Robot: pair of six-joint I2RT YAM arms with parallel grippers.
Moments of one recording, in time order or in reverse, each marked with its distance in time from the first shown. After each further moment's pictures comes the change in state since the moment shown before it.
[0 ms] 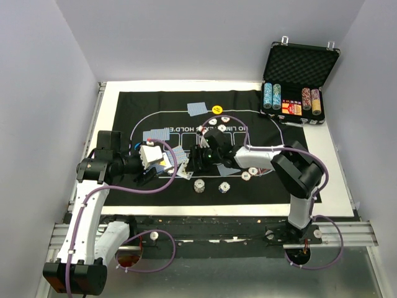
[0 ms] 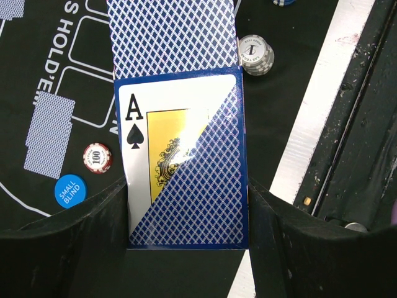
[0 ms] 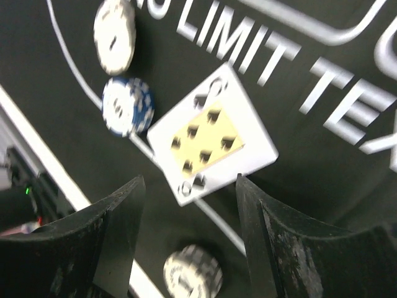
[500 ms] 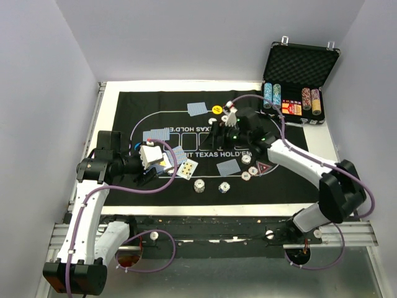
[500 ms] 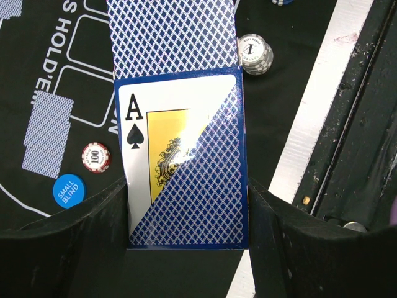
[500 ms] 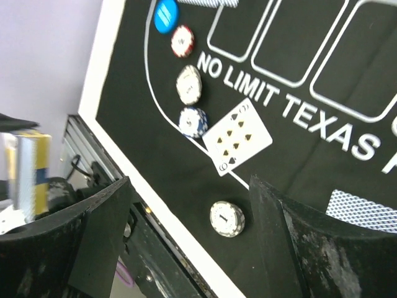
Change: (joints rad) left arm 0.000 0.000 0.000 -0.005 0.000 0.002; right arm -0.144 -0.370 -0.056 -0.160 -0.108 0.018
